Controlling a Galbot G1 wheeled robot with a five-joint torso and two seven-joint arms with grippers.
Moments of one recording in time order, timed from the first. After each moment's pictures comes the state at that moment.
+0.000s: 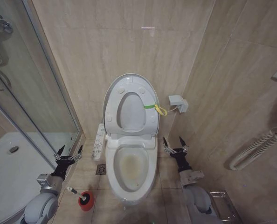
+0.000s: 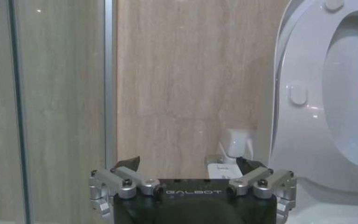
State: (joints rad) left arm 1.32 -0.97 -0.49 -1.73 -0.60 -0.19 -0.07; right arm -1.25 1.47 0.57 1.70 0.33 0.32 -0.23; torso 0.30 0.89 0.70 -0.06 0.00
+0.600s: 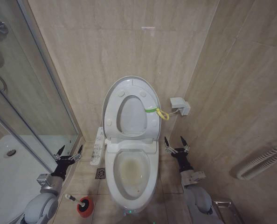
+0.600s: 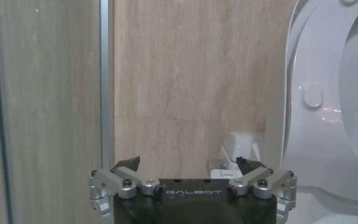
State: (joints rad) left arm 1.32 -0.97 -0.49 -1.73 -0.60 -0.19 -0.07; right arm -1.25 1.46 0.58 1.70 0.33 0.34 -0.21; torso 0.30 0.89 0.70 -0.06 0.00
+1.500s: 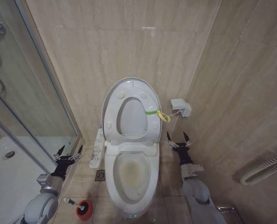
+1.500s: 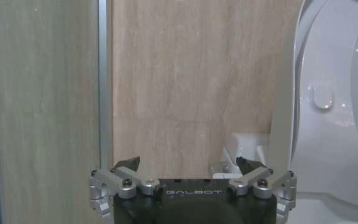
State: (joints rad) left arm 1.32 -0.97 -0.49 -1.73 -0.60 -0.19 -0.07; right arm -1.14 1.44 0.57 1.62 0.26 0.34 -0.11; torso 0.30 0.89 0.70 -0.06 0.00
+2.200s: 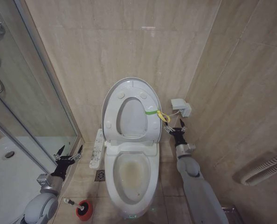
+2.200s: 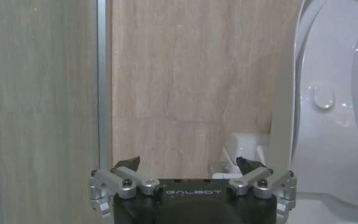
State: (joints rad) left arm 1.32 -0.97 -0.49 -1.73 -0.60 -0.19 -0.07; right arm -0.87 1.41 0.52 1.43 0.31 0.30 -0.07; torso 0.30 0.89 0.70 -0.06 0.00
